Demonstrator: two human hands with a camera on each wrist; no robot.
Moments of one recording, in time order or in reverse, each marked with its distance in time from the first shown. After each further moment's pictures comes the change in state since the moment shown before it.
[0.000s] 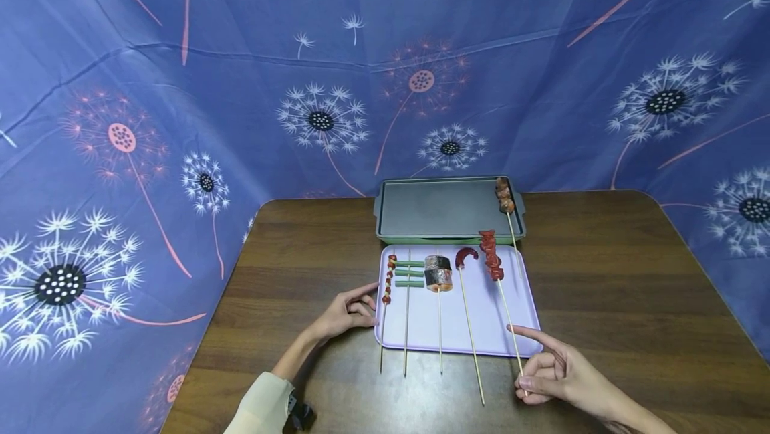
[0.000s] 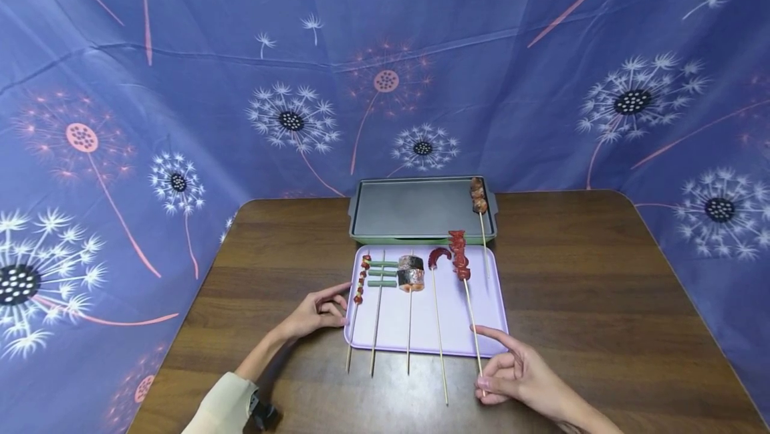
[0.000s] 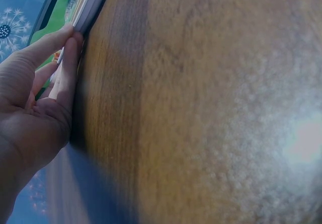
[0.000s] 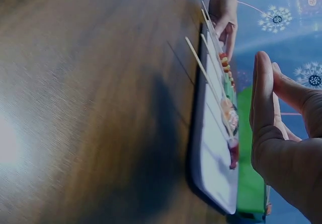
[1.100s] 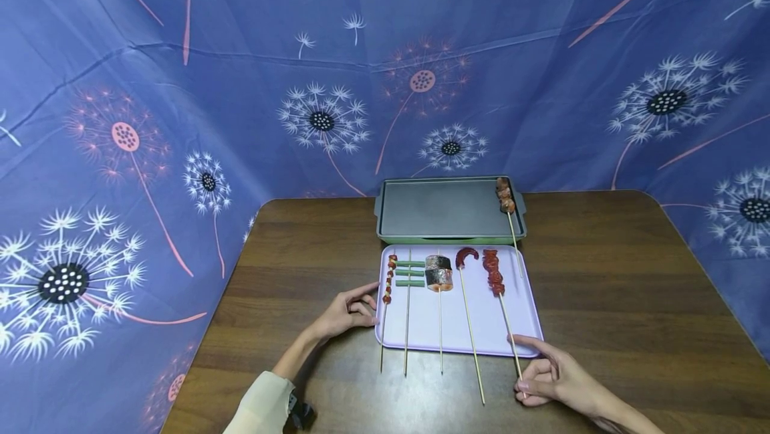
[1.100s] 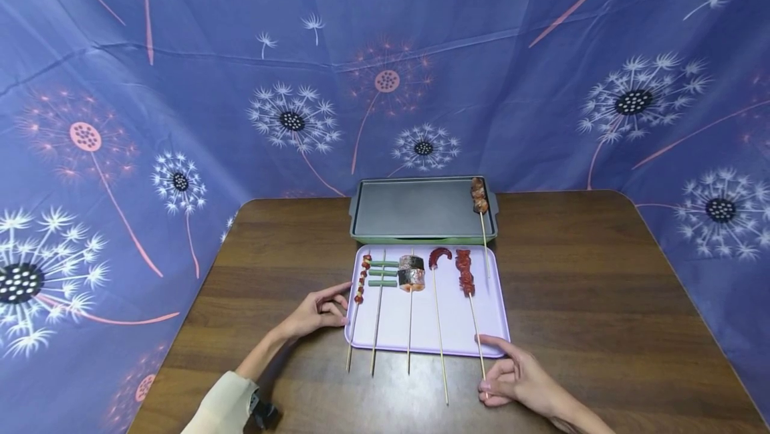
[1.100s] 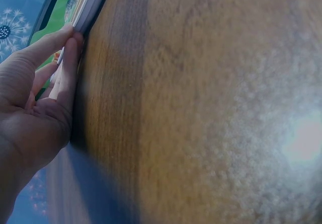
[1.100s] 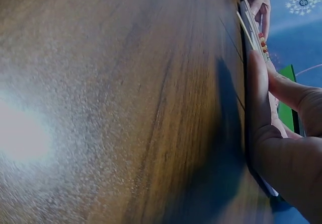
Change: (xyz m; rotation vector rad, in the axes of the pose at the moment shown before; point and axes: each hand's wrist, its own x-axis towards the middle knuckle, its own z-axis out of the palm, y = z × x) left_hand -0.001 0.001 0.001 0.010 -0.002 0.026; right_hand -0.009 0.033 -0.018 -0.001 0.061 0.107
